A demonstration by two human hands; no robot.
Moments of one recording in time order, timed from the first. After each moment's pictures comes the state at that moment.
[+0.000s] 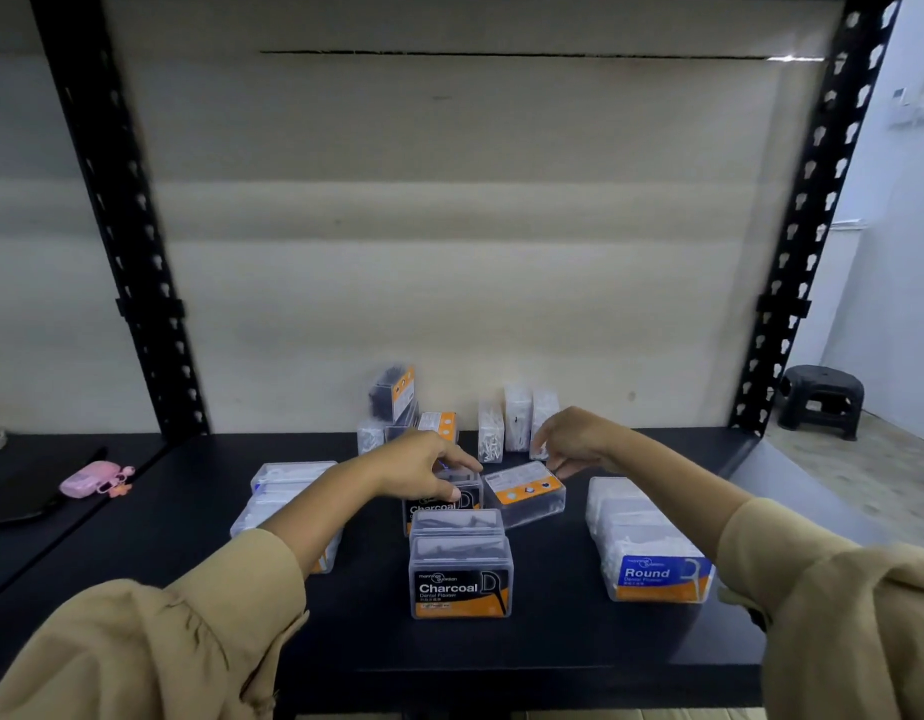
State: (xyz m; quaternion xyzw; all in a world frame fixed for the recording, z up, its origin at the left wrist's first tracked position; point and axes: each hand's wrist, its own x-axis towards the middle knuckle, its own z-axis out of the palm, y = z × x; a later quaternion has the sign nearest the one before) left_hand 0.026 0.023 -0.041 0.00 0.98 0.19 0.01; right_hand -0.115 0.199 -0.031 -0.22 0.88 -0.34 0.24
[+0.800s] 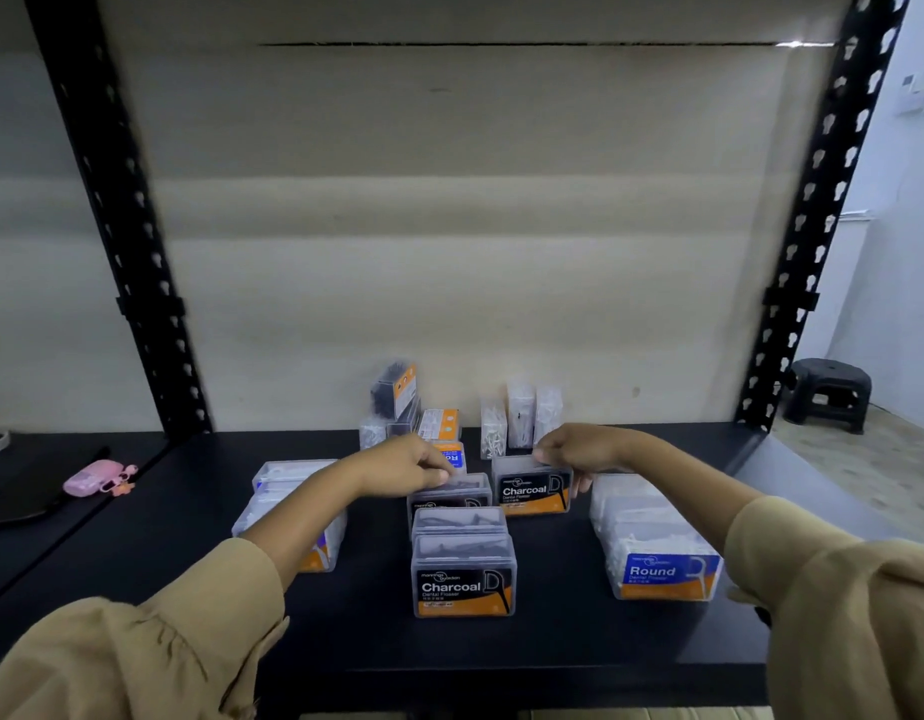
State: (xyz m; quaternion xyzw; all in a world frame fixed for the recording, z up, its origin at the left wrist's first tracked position) left_hand 0.031 0.009 -0.048 -0.05 0.97 0.24 0.03; right_hand -0.123 0.210 -0.039 -0.38 0.86 -0.18 0.27
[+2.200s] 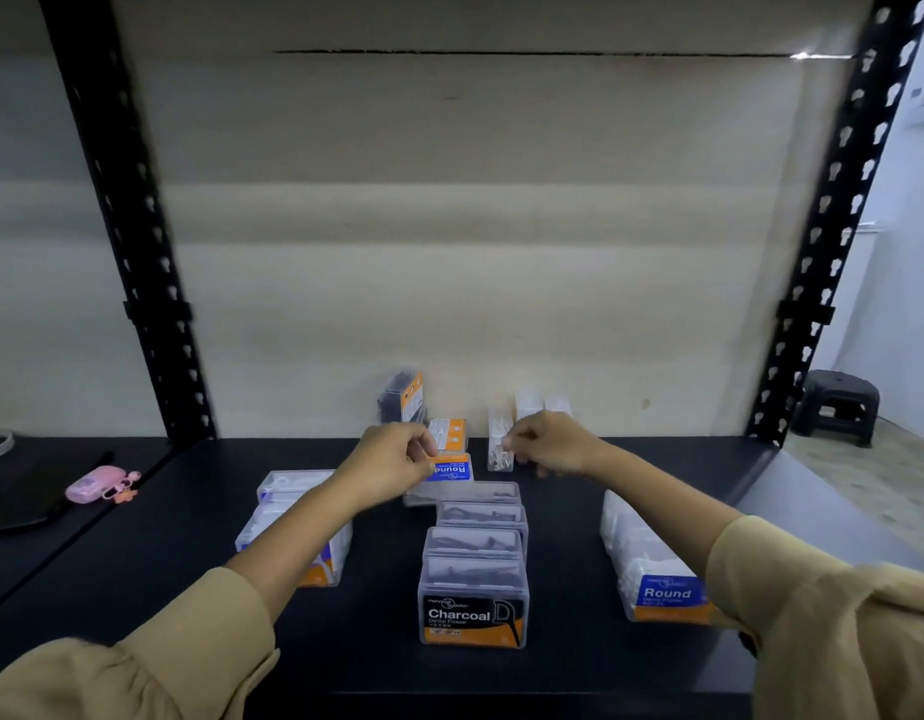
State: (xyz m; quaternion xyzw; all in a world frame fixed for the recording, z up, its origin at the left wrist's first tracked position) left_hand 0.041 0.003 -0.046 -0.15 0.93 0.31 -0.16; right_hand -0.108 0.170 -0.038 -0.40 0.87 -0.25 0.11
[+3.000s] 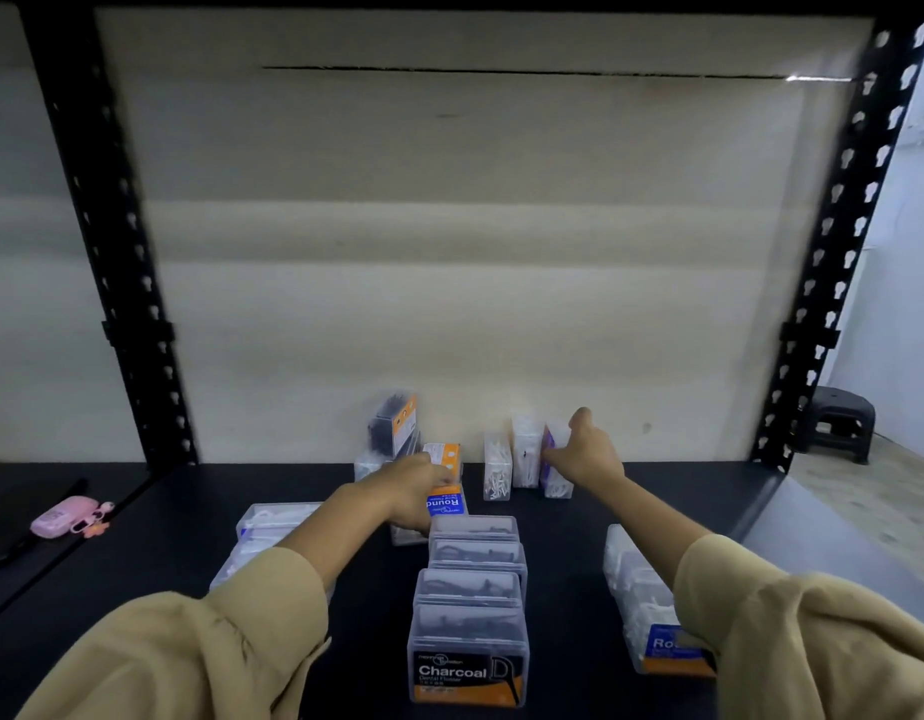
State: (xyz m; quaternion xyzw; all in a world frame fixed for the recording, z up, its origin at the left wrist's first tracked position) left_hand -0.017 -0.014 -0.059 -0.08 0.99 0.09 0.04; right_hand -0.161 0.168 -0.057 -0.19 0.92 -0.35 -0.02
